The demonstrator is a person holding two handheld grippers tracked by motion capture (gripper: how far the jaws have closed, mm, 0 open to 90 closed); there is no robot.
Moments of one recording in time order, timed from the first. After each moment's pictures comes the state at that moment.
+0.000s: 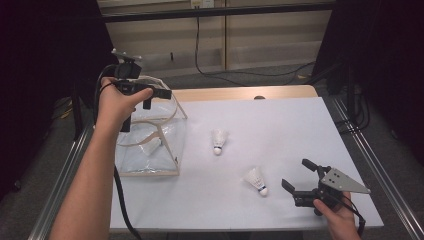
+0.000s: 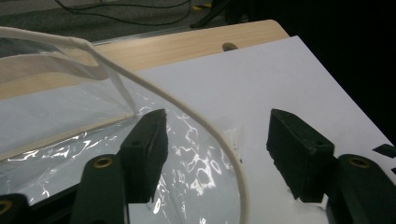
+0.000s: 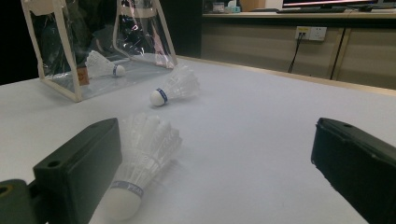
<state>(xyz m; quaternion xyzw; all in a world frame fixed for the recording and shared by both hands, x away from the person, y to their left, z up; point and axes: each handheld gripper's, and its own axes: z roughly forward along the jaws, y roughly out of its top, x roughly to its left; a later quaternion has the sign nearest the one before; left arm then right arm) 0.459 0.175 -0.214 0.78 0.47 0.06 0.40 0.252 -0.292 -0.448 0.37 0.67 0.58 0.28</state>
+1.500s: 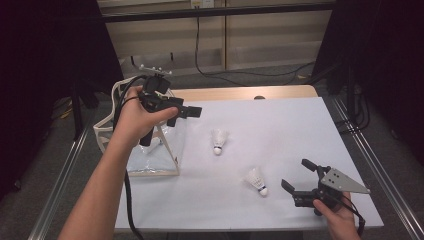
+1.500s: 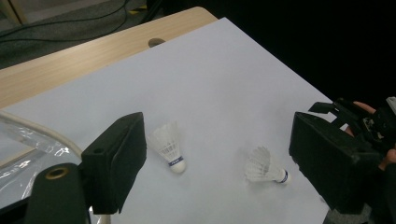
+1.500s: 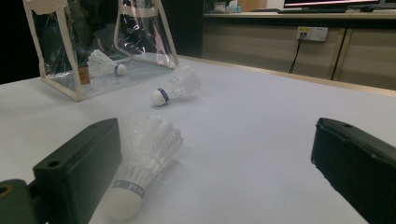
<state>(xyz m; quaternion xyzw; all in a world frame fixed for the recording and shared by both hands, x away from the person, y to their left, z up) 0.422 0.122 -0.225 0.83 0.35 0.02 0.44 0.251 -0.291 -0.447 0.37 0.67 0.58 0.28</state>
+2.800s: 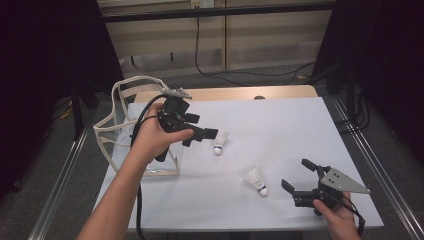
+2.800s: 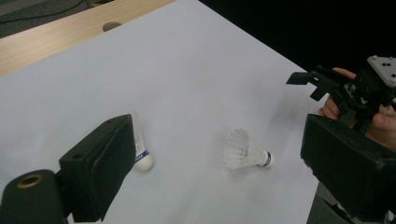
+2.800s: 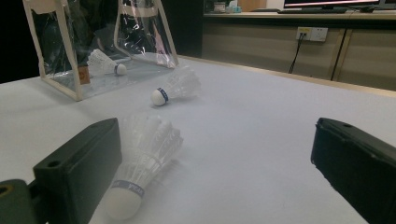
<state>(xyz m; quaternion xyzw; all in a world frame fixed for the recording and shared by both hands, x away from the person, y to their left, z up) 0.403 0.094 -0.266 0.85 0.29 -0.01 0.44 0.252 -0.291 -0.447 0.37 0.67 0.57 0.28</state>
